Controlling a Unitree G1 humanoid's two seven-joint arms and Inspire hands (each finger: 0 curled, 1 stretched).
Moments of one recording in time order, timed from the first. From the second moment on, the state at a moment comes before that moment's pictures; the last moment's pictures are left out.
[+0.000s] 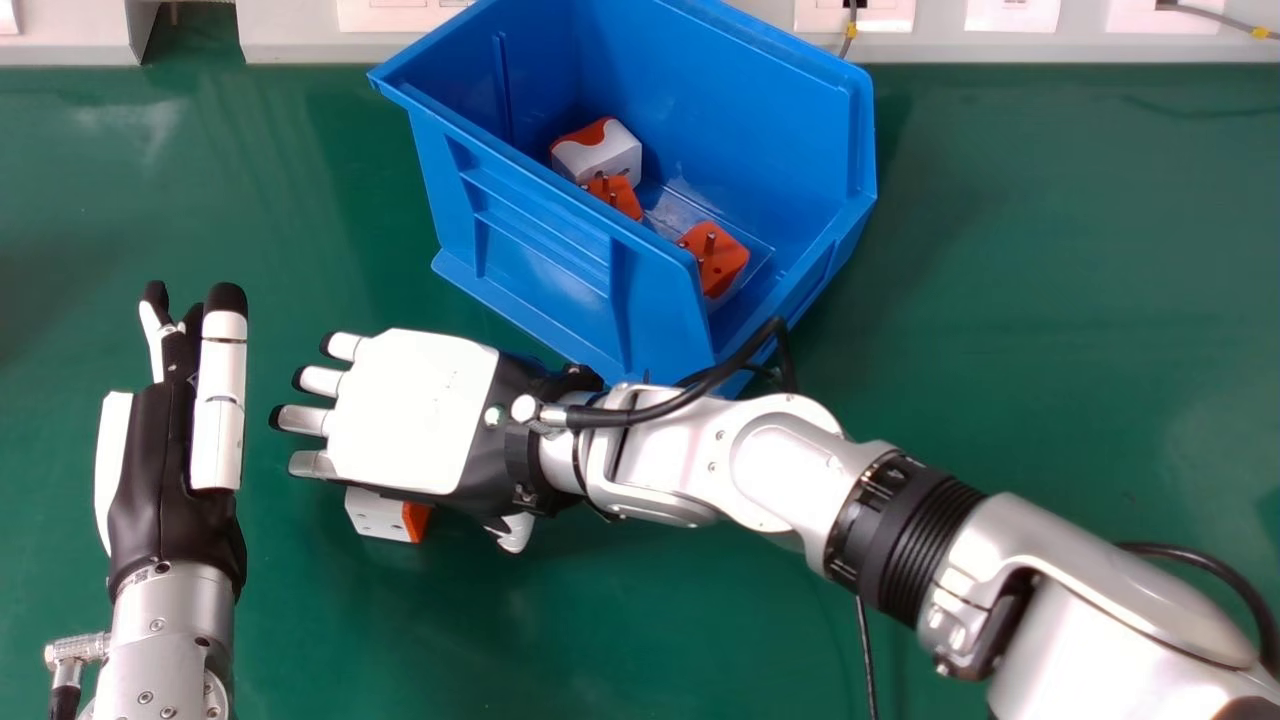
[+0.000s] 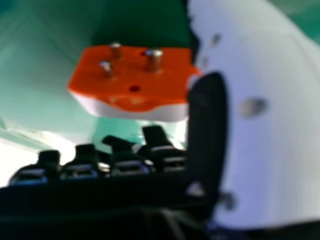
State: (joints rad) left arm 0.13 0.14 0.24 -0.11 -0.05 0.12 0.05; right arm -0.97 0.00 0.99 0.80 -1.22 -0.34 -0.02
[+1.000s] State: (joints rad) left arm 0.17 0.10 0.22 -0.21 -0.03 0.15 0.07; right arm -0.99 0.06 0.99 0.98 -1.18 -0.37 -0.11
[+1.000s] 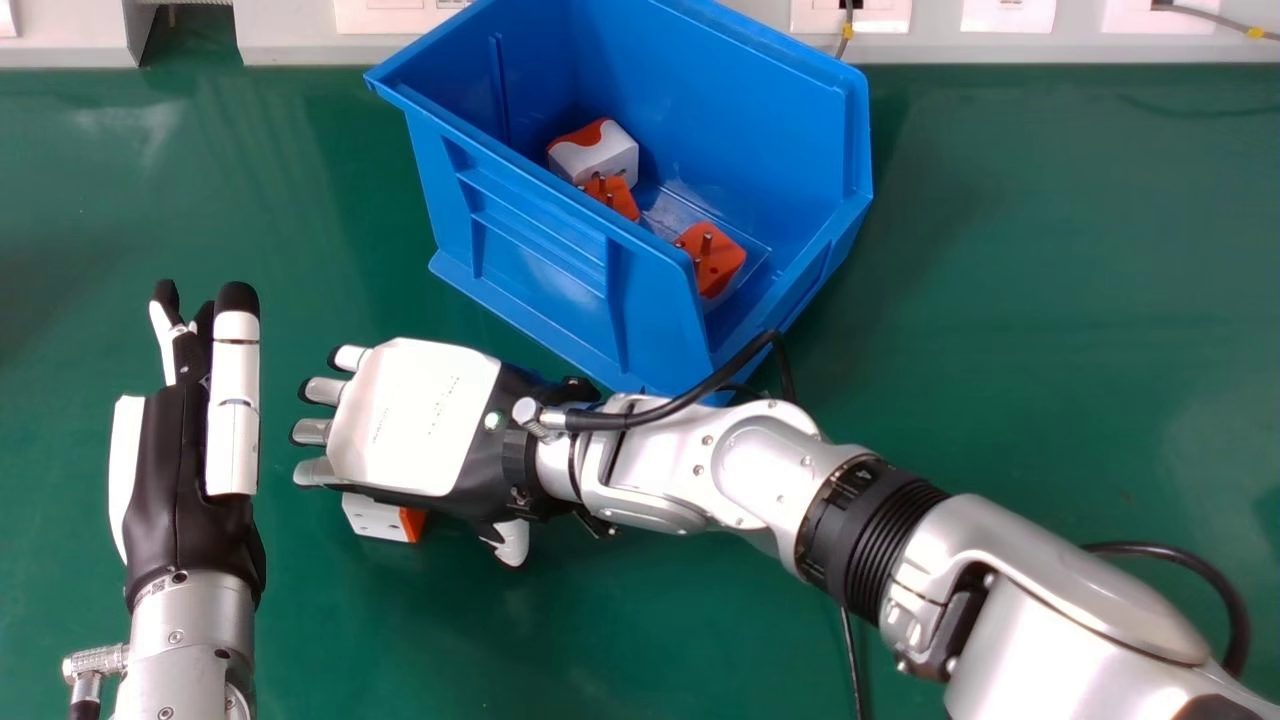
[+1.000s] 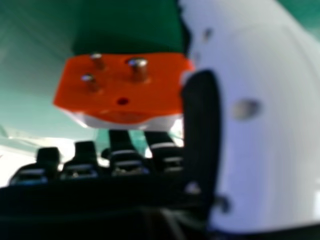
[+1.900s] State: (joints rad) left arm 0.20 0.09 0.20 -0.26 -0.01 0.17 0.07; right arm -0.98 0.07 0.95 1.03 -1.07 -0.43 -0.10
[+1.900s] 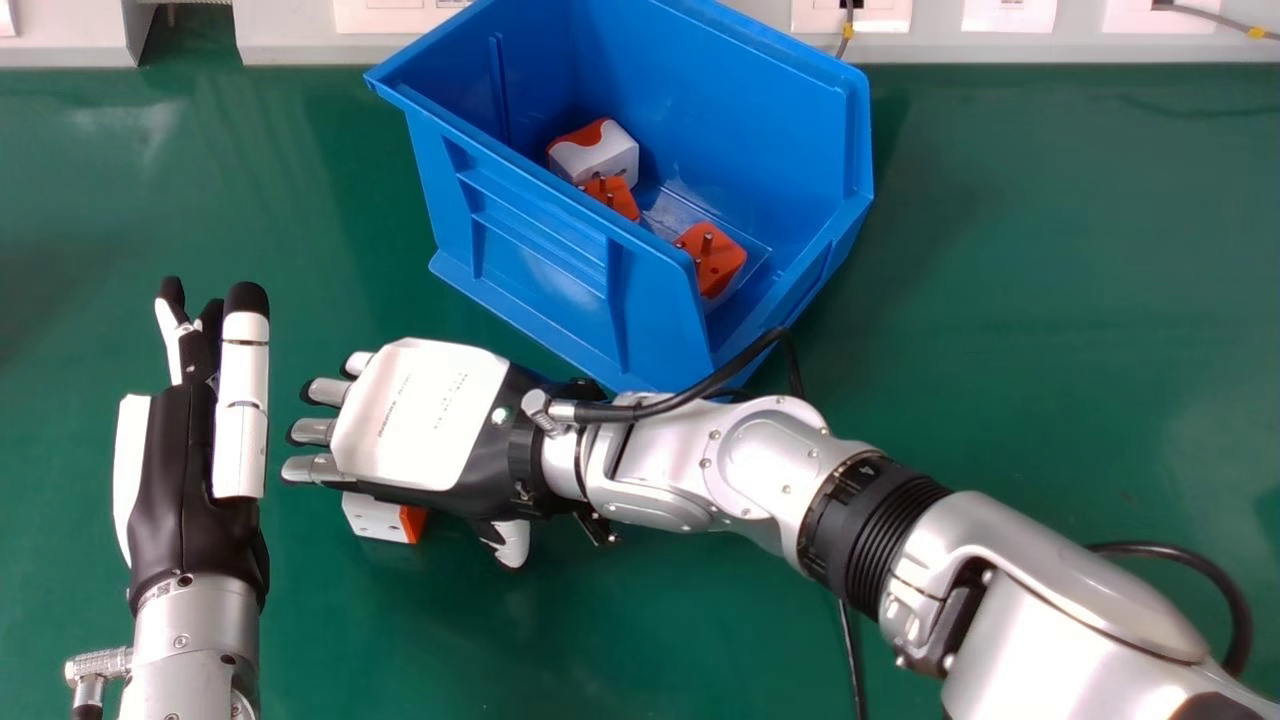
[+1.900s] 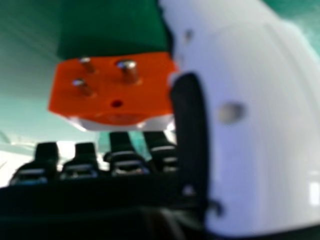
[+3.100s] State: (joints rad) left arm 0.21 0.09 0.20 -0.29 0.00 0.20 0.08; right arm -0.93 0.11 0.92 1.10 -1.02 -0.41 -0.28
